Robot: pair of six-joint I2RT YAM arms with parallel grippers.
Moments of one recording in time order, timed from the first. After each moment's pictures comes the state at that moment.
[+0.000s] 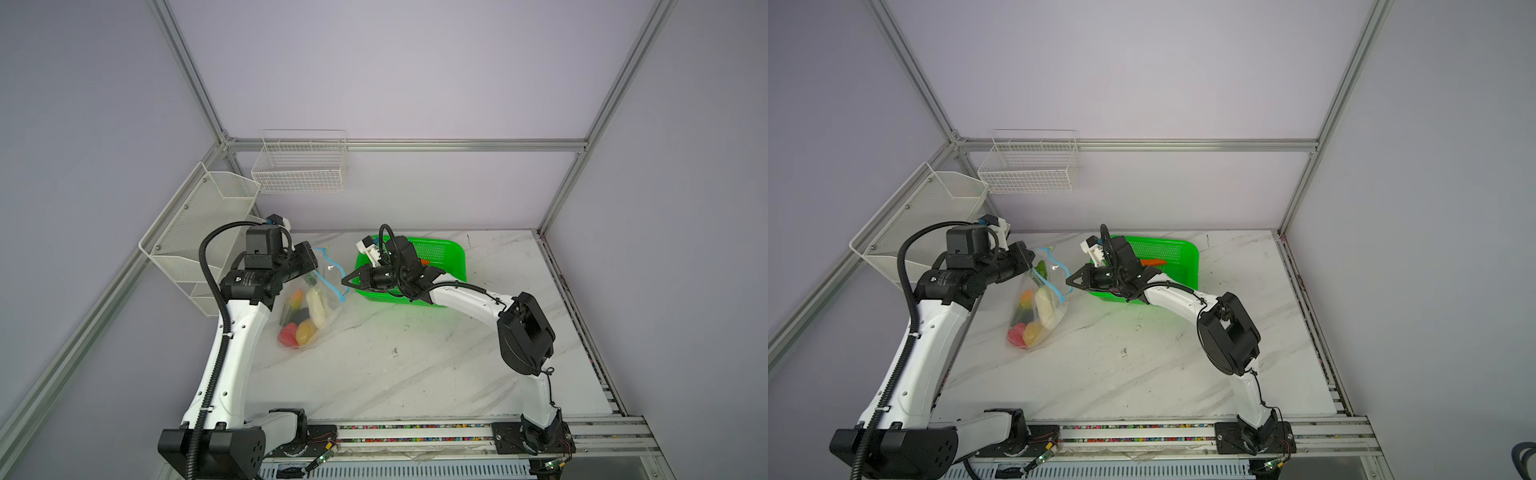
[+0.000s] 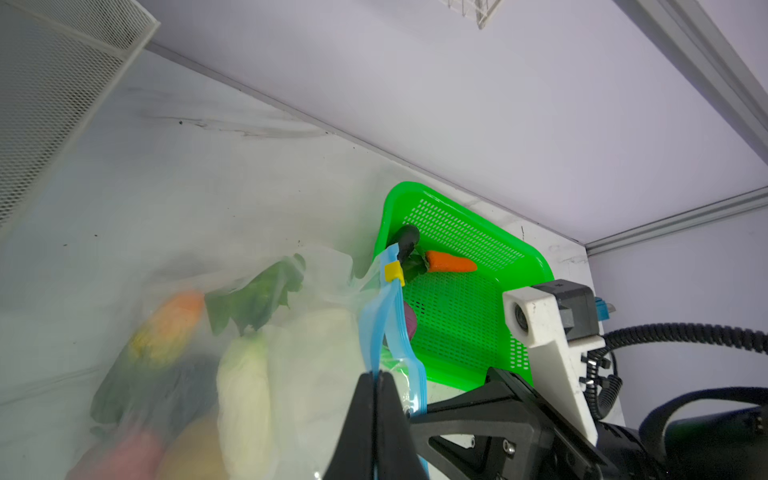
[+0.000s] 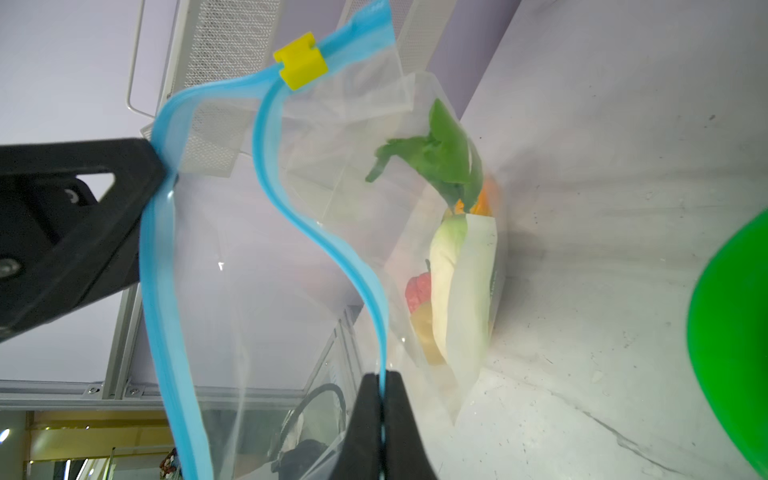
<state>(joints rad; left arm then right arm) -0.03 1.24 1.41 -0.79 0.18 -0.46 0.80 2.04 1.65 0.05 -0.68 0.84</state>
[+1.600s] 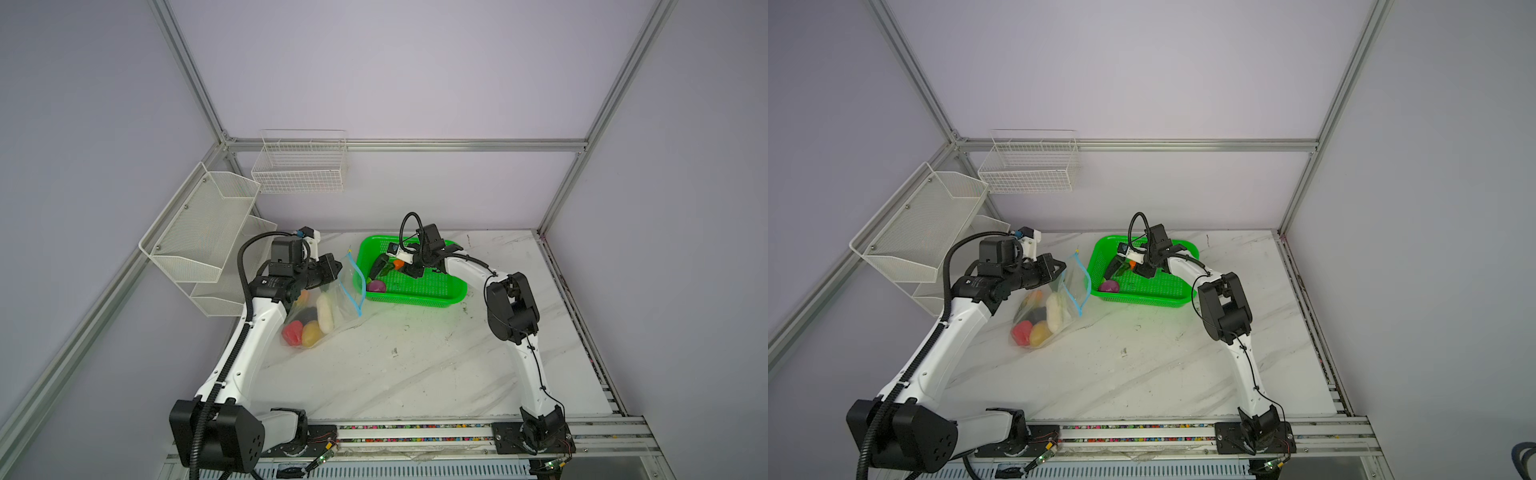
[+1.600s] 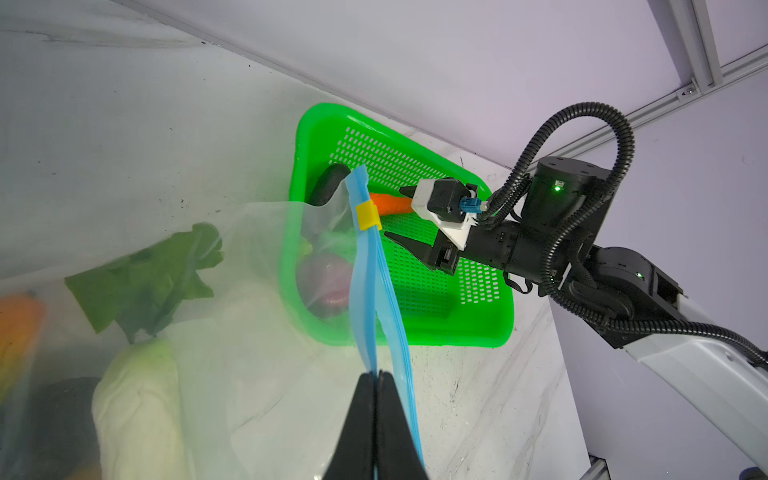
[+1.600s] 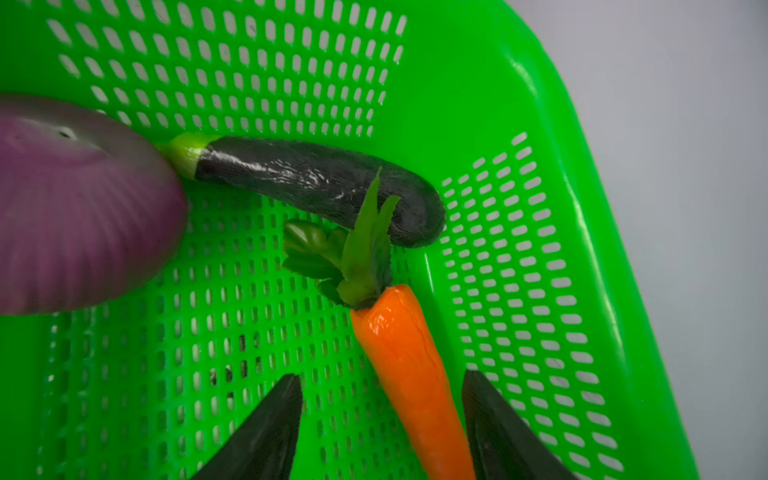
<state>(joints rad) -0.08 1.27 1.21 -0.57 0.39 -0.46 0.50 2.34 1.95 -0.39 -0.27 -0.84</state>
